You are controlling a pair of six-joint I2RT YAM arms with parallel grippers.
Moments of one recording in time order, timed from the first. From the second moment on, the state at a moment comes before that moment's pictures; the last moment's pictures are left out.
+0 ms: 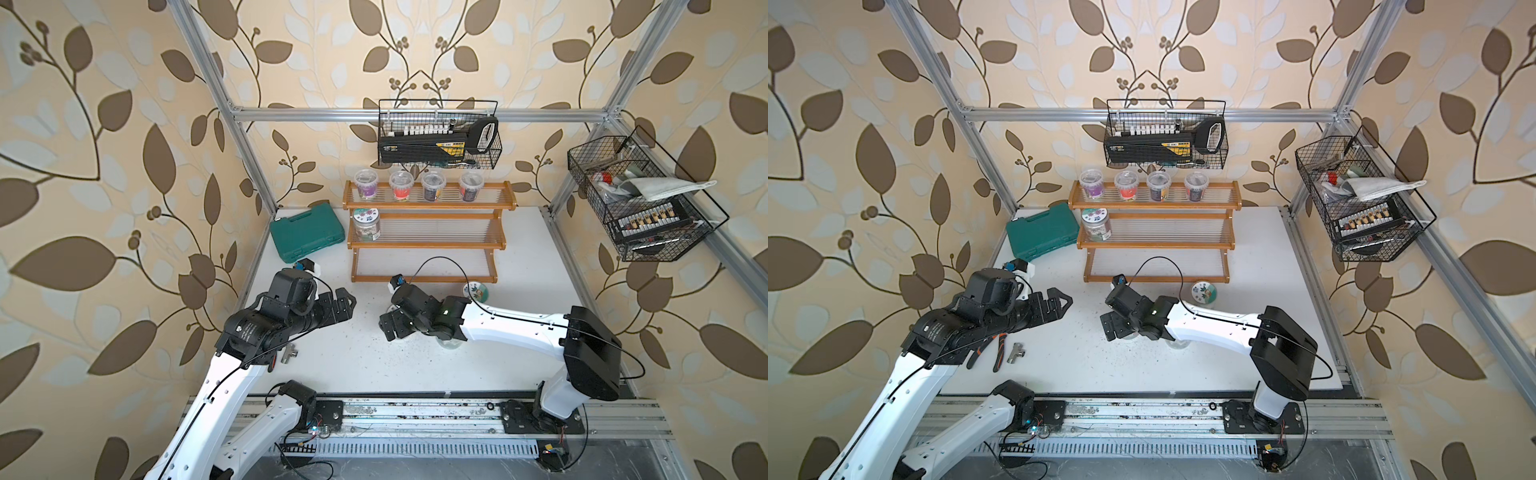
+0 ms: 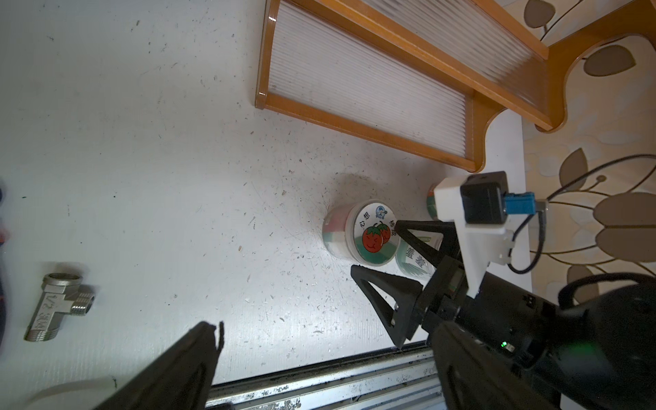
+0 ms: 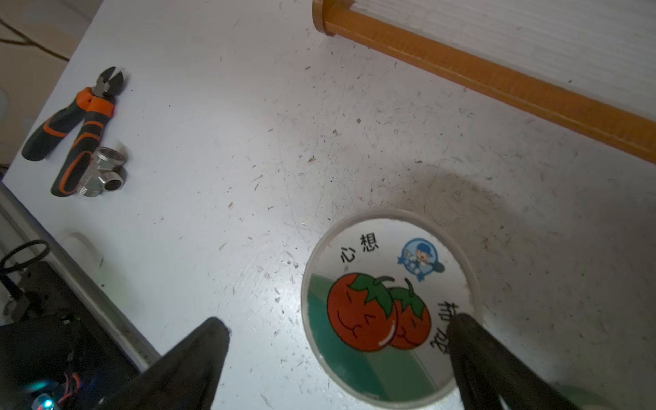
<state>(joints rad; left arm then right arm) -0.43 0.79 1.10 -1.15 0.11 -0.63 1.04 1.69 1.19 -0.42 0.18 0.59</state>
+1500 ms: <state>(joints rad) -0.43 0.78 1.06 -1.14 0.11 -0.63 1.00 1.78 1.23 -0.54 0.32 0.62</state>
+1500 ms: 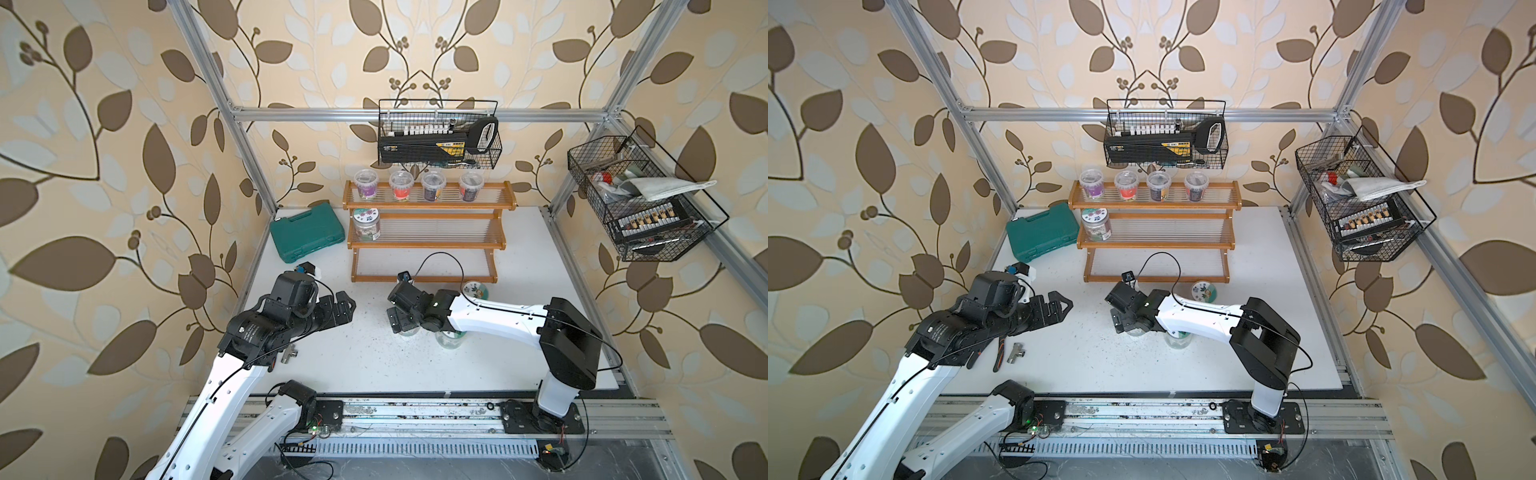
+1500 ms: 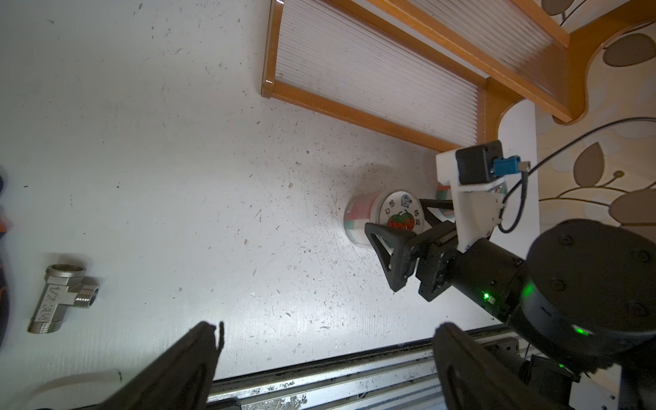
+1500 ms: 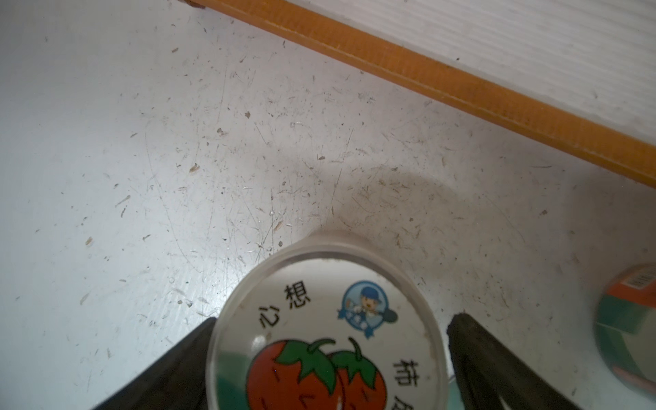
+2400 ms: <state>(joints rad) -0.43 0.75 1.04 -0.99 0.21 -0.56 0.98 1.64 1.36 -0.75 0.27 0.57</state>
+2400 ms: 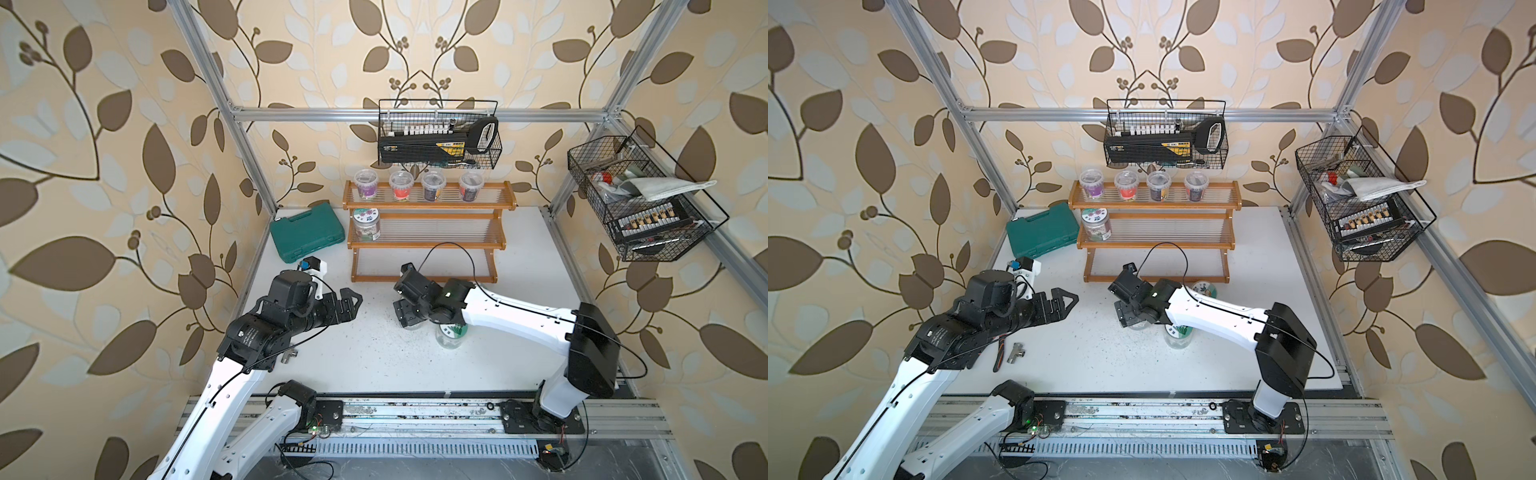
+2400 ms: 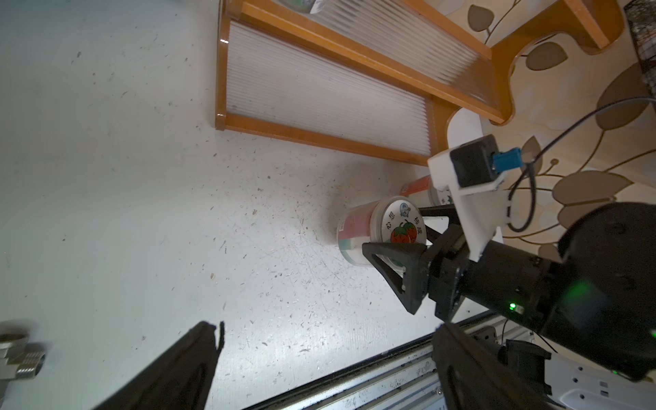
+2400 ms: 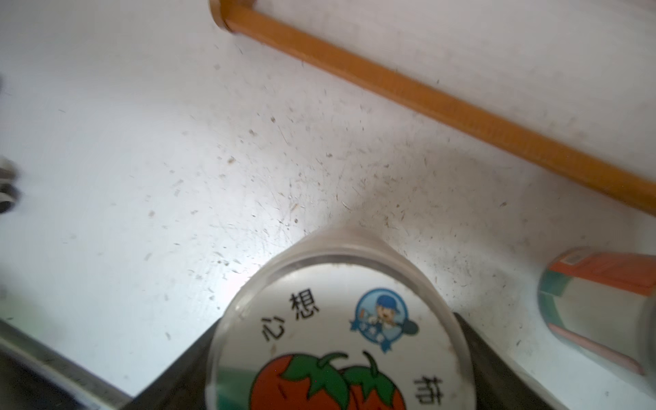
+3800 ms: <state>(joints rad) -0.85 0.94 0.71 0.07 0.49 0.13 0.92 1.34 1.64 -1.17 0.09 0.50</state>
